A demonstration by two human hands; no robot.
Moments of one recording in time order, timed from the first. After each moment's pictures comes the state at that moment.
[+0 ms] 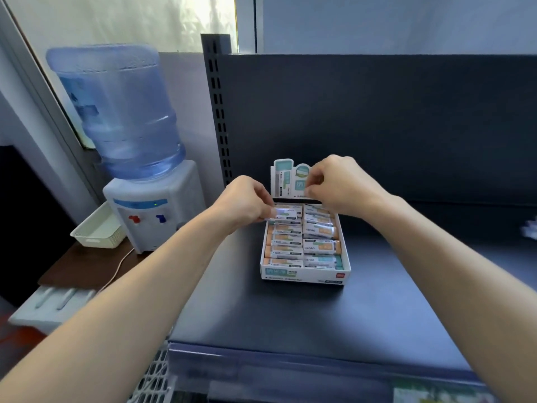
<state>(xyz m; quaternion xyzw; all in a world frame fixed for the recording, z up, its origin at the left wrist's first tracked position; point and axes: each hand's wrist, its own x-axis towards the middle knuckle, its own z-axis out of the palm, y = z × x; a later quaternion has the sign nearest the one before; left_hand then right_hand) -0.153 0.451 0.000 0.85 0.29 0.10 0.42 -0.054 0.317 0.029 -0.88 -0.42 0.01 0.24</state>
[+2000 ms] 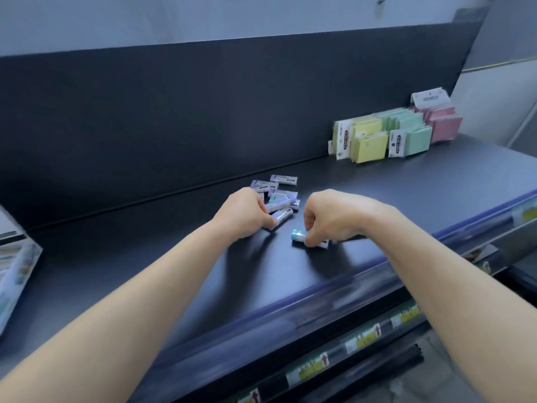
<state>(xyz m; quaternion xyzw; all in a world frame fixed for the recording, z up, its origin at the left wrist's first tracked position) 0.061 0.076 -0.021 0.94 0.09 -0.03 0.32 0.078 -0.086 0.001 -0.96 -0.22 0.16 0.09</state>
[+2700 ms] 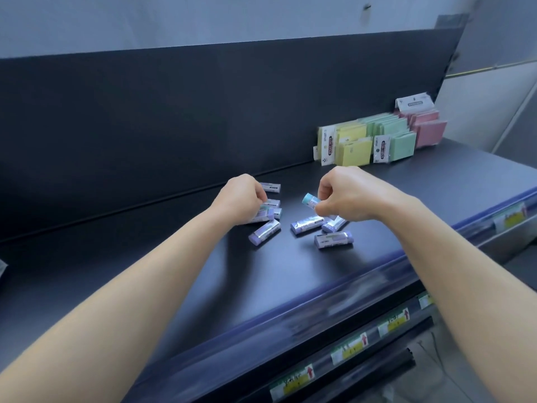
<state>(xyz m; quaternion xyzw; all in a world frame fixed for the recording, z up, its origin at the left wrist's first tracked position) 0.104 0.057 -0.015 0.97 0.05 0.02 0.26 0.110 -0.134 0.015 -0.97 -0.16 0.06 0.19</state>
